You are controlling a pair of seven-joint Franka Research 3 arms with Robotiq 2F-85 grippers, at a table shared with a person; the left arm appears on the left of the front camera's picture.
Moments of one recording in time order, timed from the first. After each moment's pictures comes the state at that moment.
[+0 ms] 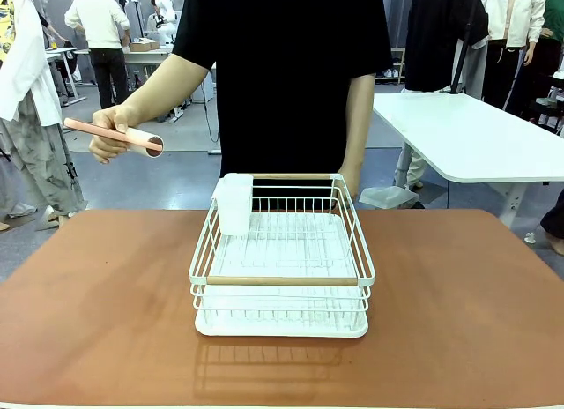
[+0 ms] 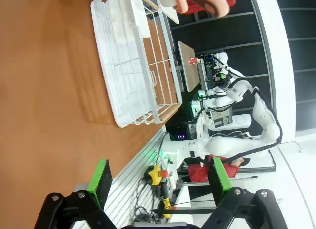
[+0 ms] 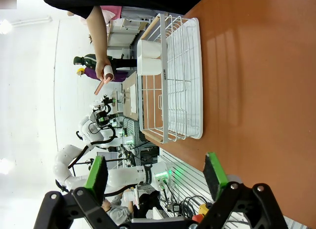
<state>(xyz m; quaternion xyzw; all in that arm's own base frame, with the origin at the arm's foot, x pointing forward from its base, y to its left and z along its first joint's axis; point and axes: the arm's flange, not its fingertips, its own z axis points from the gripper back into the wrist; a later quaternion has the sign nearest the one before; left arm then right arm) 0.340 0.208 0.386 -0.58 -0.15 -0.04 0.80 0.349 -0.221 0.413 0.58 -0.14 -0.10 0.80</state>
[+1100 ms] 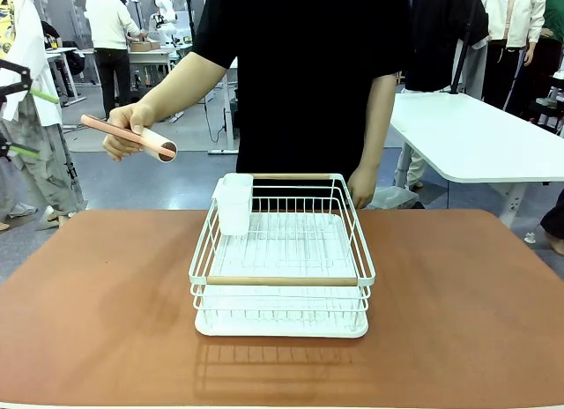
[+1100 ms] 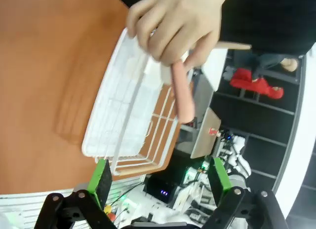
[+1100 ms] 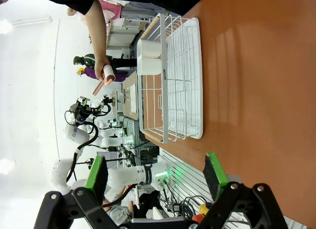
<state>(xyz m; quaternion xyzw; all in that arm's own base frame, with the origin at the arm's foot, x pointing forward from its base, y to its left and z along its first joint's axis) 0.389 0.084 0.514 -0.48 -0.12 0.24 0.83 0.349 -0.221 0.412 0.58 -0.14 -0.10 0.80</state>
